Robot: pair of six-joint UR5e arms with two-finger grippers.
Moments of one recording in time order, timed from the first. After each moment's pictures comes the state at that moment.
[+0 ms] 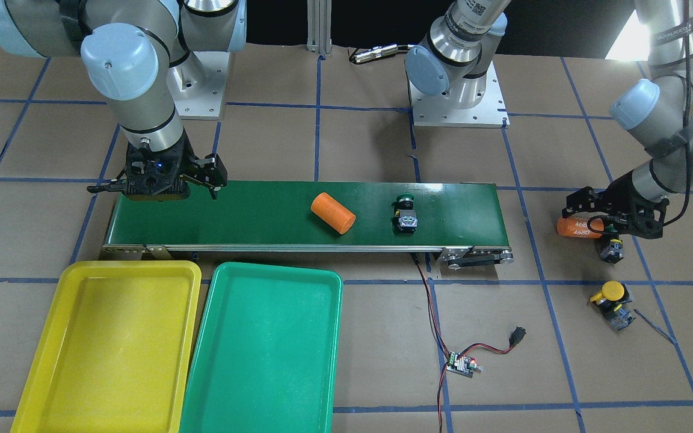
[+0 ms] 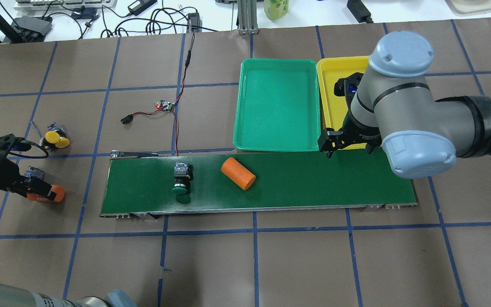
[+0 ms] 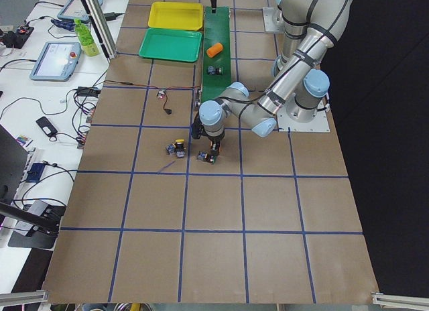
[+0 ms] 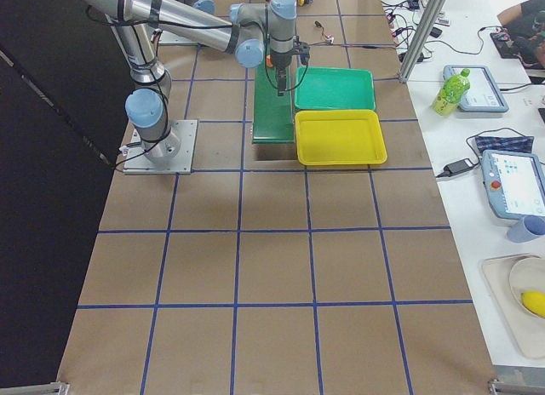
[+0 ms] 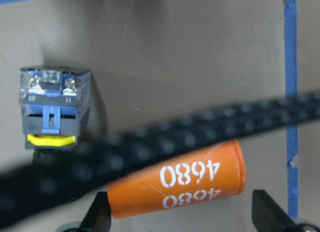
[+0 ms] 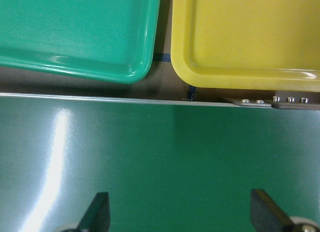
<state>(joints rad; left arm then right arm) -0.81 -1.85 -2.04 -1.02 1.55 0.94 1.61 -1.55 1.98 -1.99 -1.58 -0.02</state>
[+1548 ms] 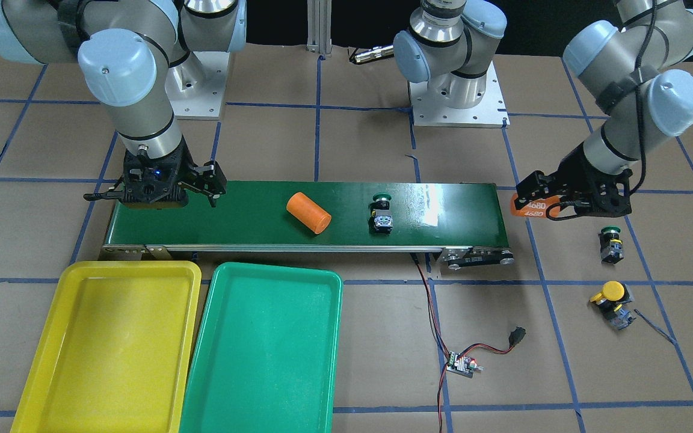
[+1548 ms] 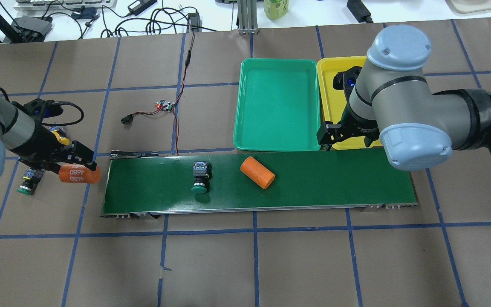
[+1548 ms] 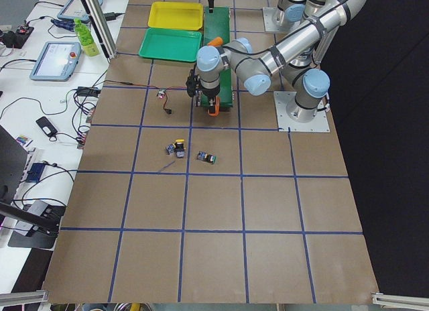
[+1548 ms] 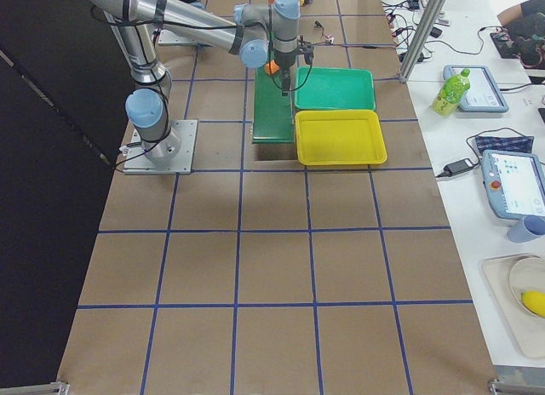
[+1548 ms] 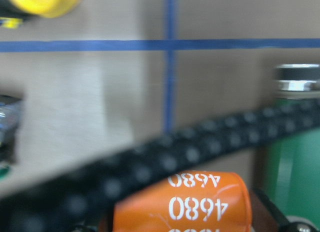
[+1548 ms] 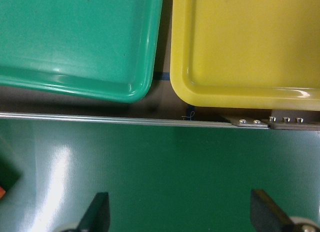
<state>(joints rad) -1.16 -1.58 -2.04 -1.21 1.46 0.35 1.61 -1.51 1.94 -2.01 -1.58 -0.02</state>
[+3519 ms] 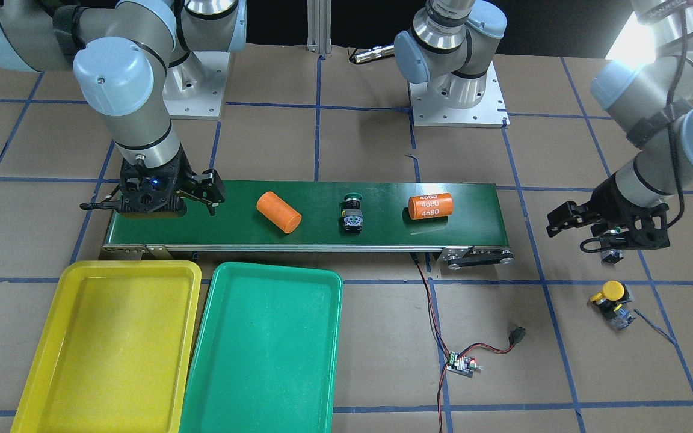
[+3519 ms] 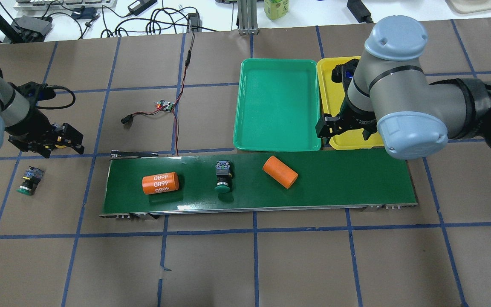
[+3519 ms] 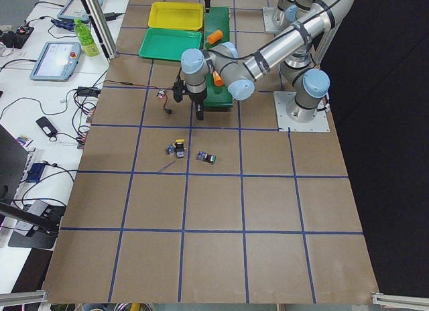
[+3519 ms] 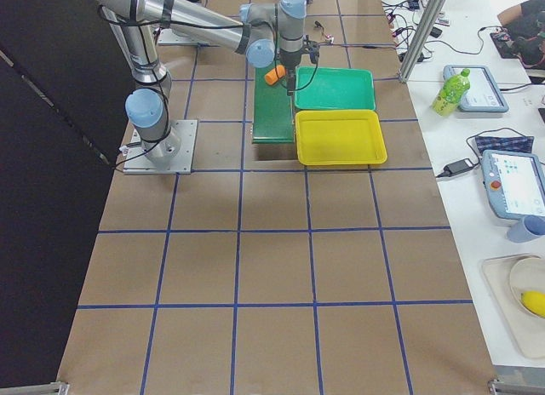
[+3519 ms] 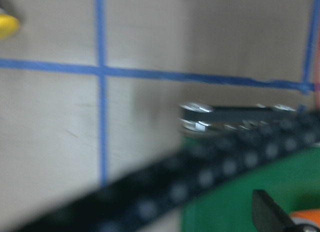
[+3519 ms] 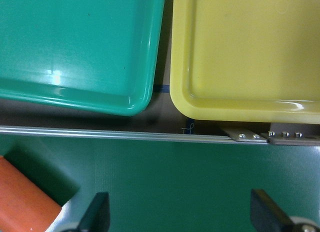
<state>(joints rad) -1.03 -1.78 -1.88 -1.14 1.55 0.53 1.61 -1.48 1.91 -2.01 -1.58 -0.02</state>
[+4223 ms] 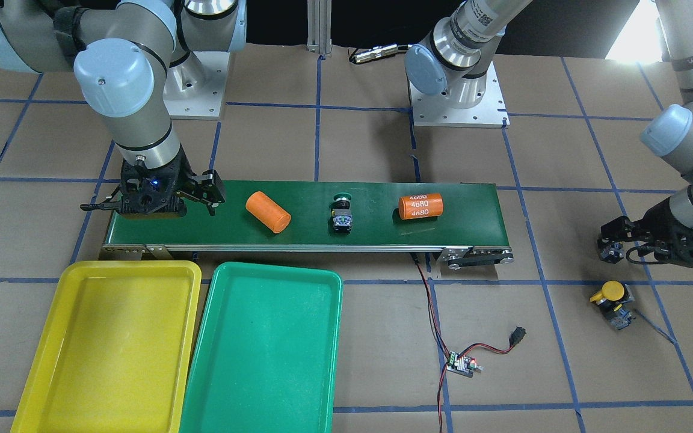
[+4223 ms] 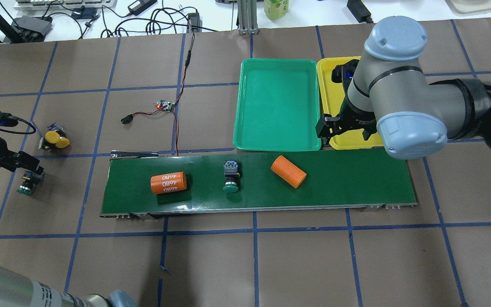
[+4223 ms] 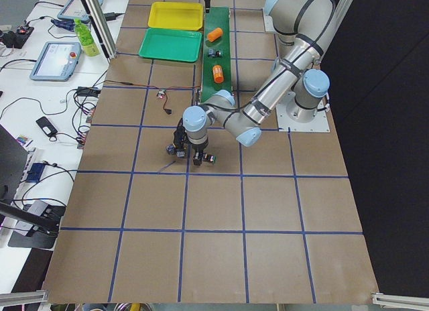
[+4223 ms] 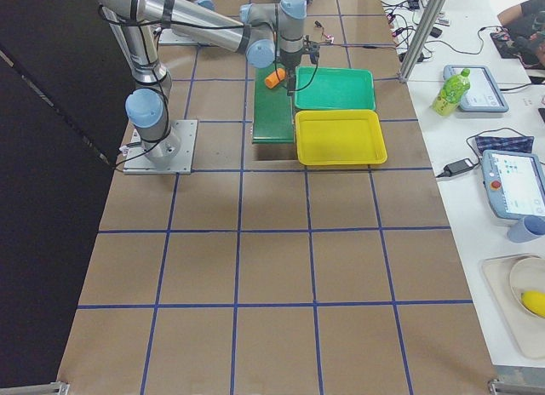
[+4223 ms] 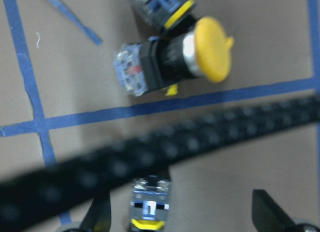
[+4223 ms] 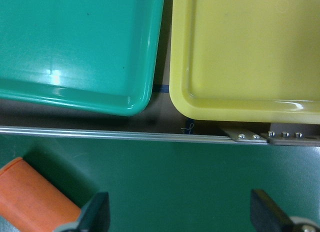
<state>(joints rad) -0.82 -1.99 -1.86 -0.97 1.55 0.92 1.61 -1.48 1.91 -2.01 -1.58 -0.02</state>
